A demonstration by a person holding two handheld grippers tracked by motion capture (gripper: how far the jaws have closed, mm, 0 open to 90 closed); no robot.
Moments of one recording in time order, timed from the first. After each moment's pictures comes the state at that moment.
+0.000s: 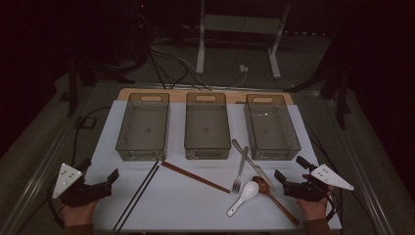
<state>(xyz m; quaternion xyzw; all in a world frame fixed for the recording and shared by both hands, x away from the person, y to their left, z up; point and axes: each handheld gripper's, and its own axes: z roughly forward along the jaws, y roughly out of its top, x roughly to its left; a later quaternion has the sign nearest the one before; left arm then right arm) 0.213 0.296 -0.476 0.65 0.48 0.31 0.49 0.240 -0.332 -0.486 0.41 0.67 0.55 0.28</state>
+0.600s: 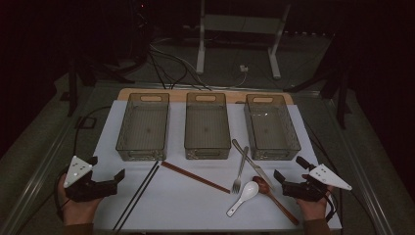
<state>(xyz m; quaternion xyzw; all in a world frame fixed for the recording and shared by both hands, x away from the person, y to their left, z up) 0.225 0.276 -0.454 0.72 0.47 0.28 0.43 0.240 -0.329 -0.486 0.41 0.68 0.54 0.29</state>
